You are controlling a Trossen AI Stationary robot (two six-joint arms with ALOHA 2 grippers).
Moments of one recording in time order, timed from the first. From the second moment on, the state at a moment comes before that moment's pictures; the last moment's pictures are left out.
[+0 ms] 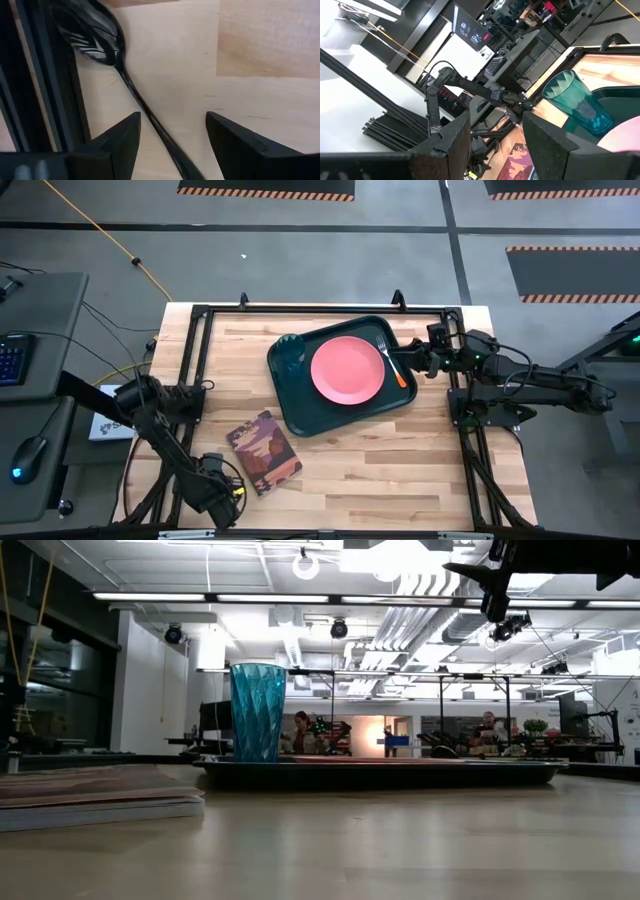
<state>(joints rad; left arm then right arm) -0.98 1.86 1.11 -1.00 0.20 -2.47 -0.27 0.62 0.44 0.28 -0.20 0.85</state>
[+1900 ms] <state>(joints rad) -0.88 1.81 0.91 -0.79 0.55 -1.24 -0.27 0.62 0.44 0.22 -0.17 0.86</state>
